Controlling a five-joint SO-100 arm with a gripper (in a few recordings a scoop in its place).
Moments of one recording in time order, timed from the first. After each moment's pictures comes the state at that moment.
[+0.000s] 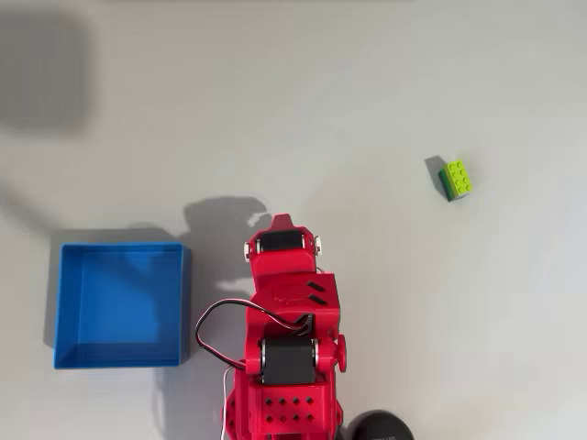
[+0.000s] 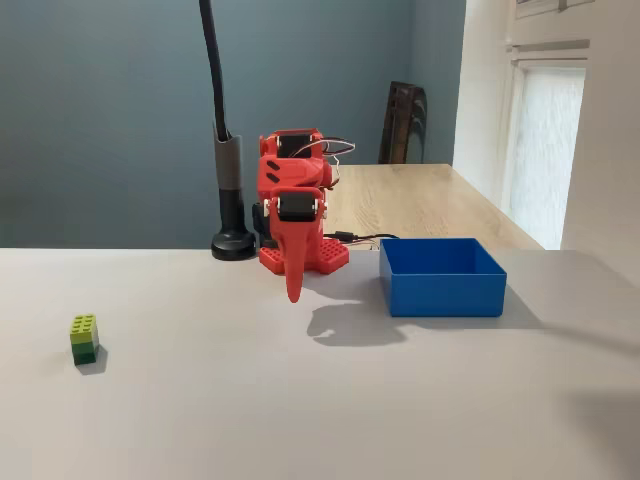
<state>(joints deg) 2.4 186.7 178.8 50.1 -3.7</state>
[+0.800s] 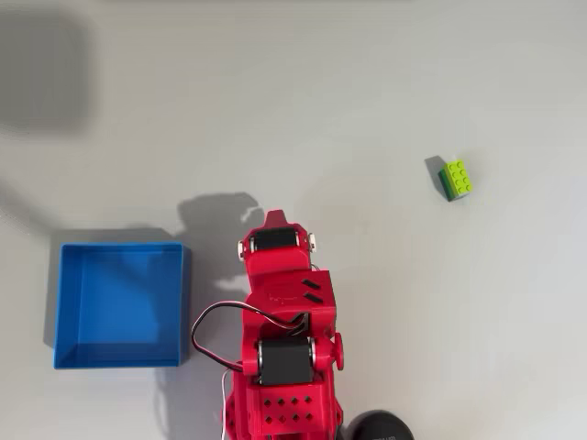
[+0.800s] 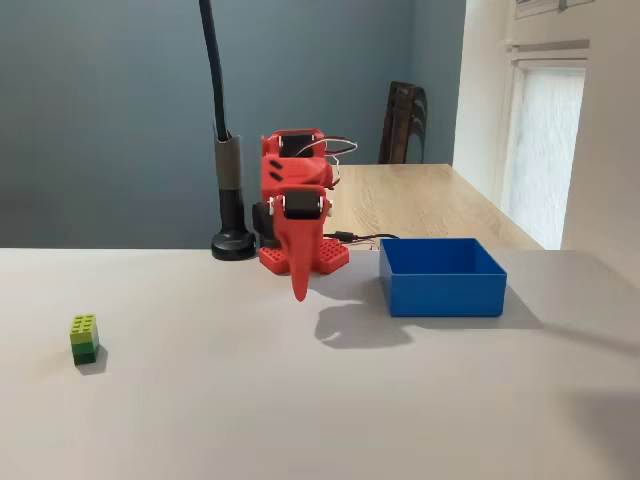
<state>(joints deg) 0.5 186.3 175.5 48.1 -1.7</state>
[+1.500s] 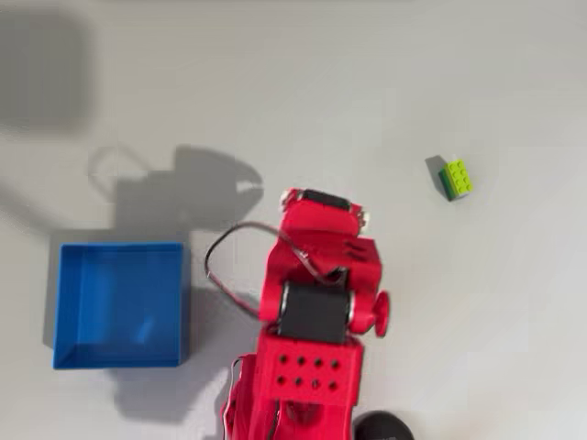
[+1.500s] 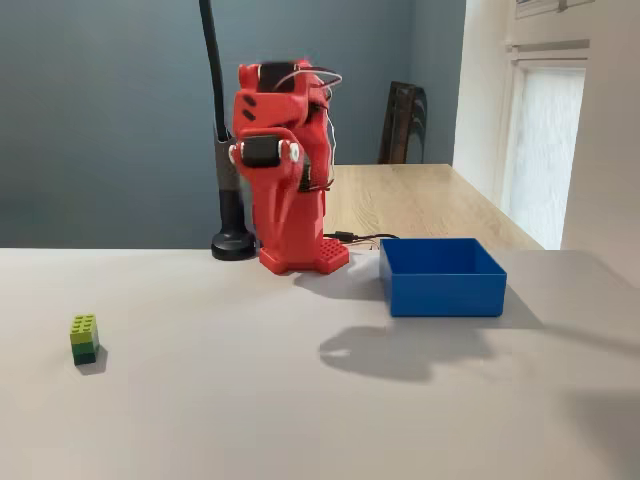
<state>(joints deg) 14.0 143.7 129.5 67.7 13.1</state>
